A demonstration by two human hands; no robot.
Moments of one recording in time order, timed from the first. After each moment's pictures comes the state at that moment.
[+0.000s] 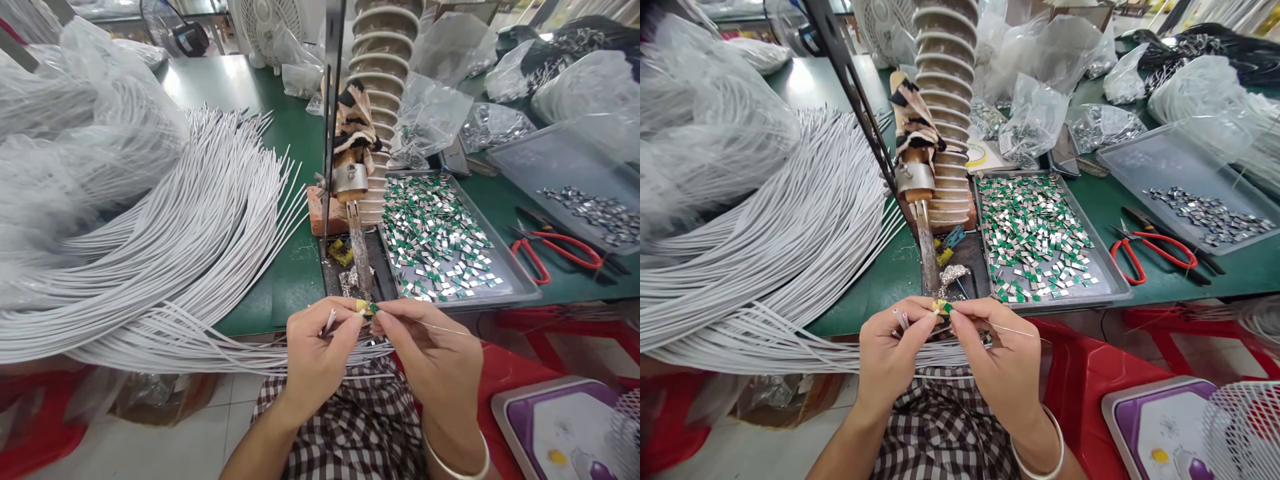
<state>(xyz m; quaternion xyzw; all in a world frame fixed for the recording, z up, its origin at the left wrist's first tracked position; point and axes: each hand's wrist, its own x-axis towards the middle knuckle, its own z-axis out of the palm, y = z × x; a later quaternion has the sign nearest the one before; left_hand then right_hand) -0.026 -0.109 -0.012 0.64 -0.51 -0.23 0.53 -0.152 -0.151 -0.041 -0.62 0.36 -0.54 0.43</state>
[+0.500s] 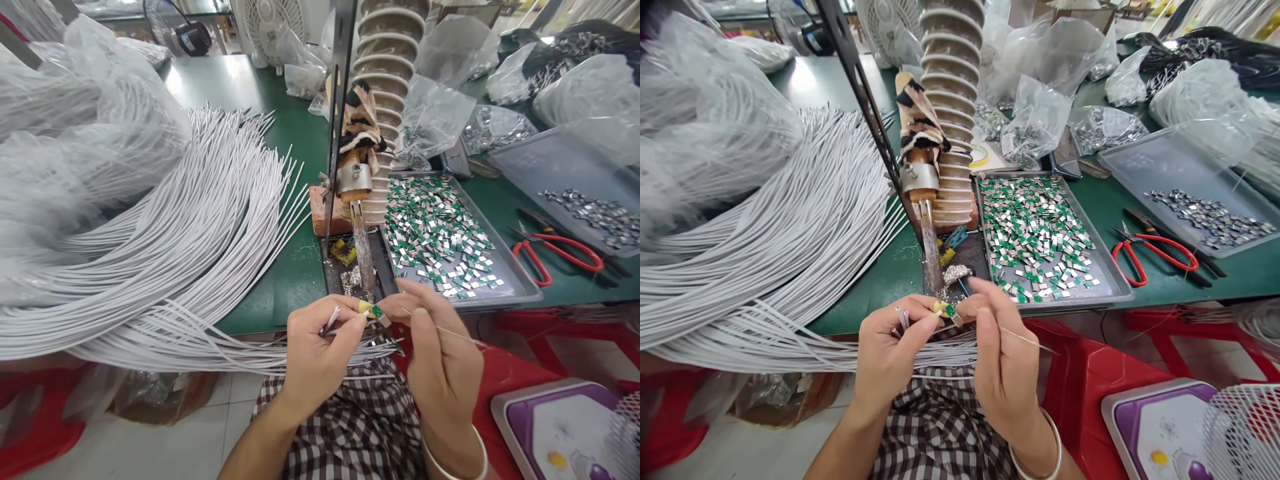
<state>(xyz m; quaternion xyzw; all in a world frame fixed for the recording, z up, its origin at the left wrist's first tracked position) -0.024 -0.109 -0.006 0.63 -0.51 -0.27 0.52 -0.153 -0.144 -0.042 -0.65 0.39 -0.54 0.36</state>
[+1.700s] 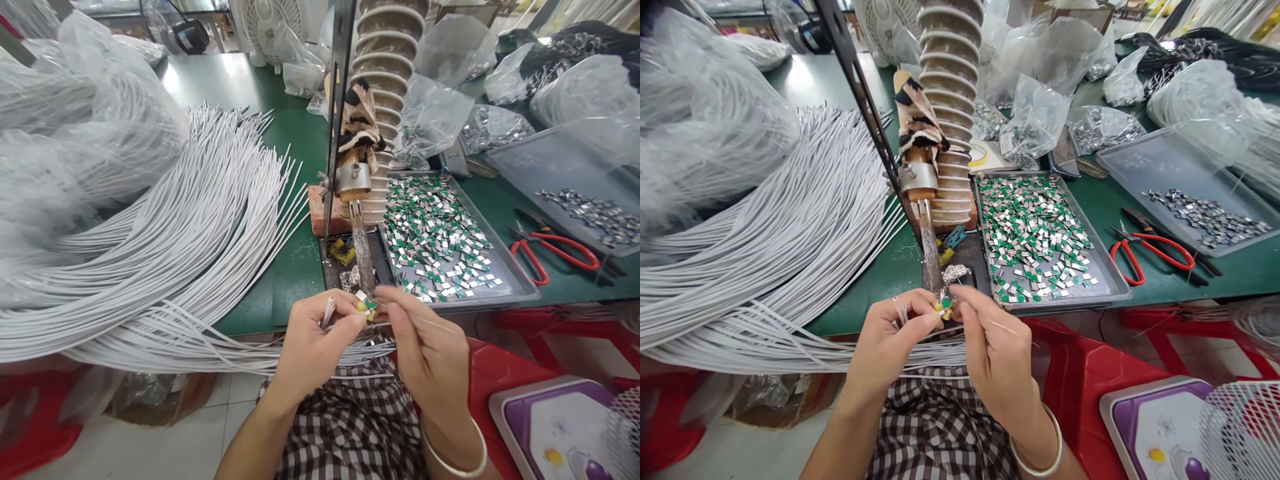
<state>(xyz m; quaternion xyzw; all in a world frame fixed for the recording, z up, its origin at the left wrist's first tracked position) -0.014 -0.115 -0.001 0.62 -0.45 -0.42 0.48 -0.151 -0.157 -0.039 -0.74 0.34 -0.52 0.26</state>
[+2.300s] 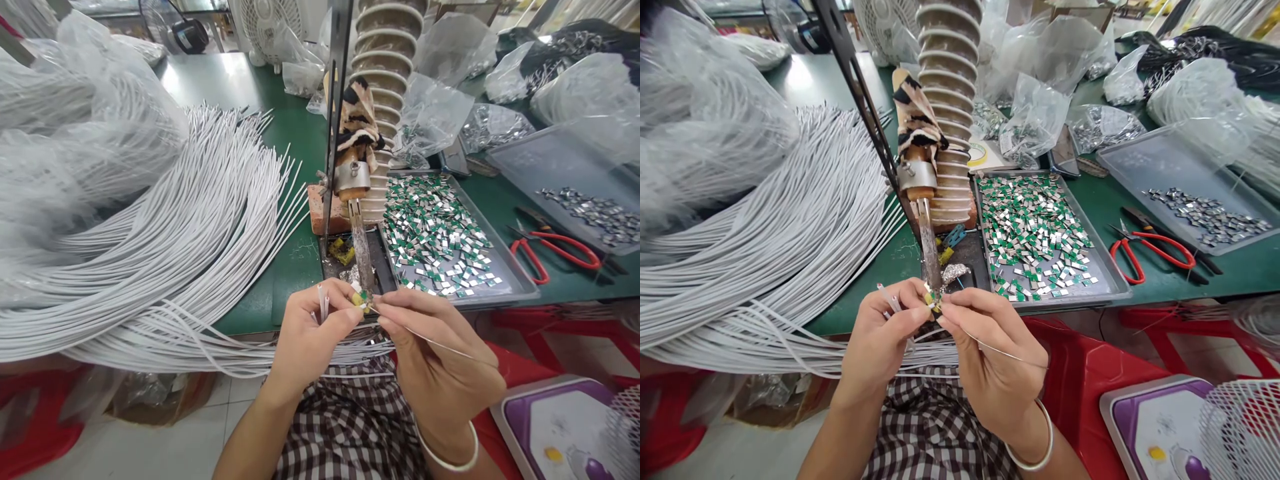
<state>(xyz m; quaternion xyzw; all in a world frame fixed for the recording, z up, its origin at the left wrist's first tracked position) -0.009 -0.119 -0.004 0.55 -0.39 -0.47 0.57 -0.147 -0.153 -0.034 -0.70 0.30 -0.61 0.21</state>
